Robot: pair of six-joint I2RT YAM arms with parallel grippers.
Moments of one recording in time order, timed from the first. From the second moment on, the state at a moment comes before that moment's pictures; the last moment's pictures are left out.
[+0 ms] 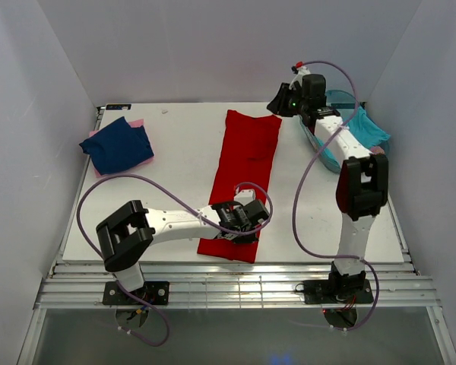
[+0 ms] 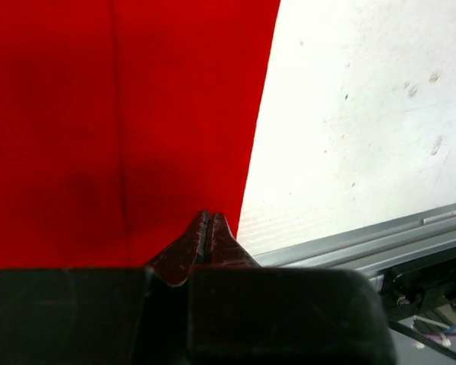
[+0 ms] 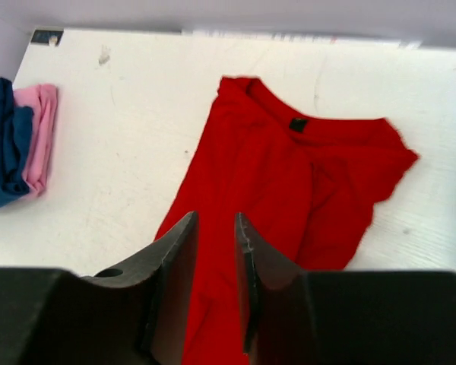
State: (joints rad) left arm -1.17 1.73 1.11 -0.49 -0.22 -1.07; right arm 0.22 2.12 1.81 -0.11 -0.40 0.34
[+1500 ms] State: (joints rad) left arm -1.19 1.71 0.99 -0.52 -0.45 -0.97; right arm 0.48 2.00 1.37 -0.37 -0.02 0.17
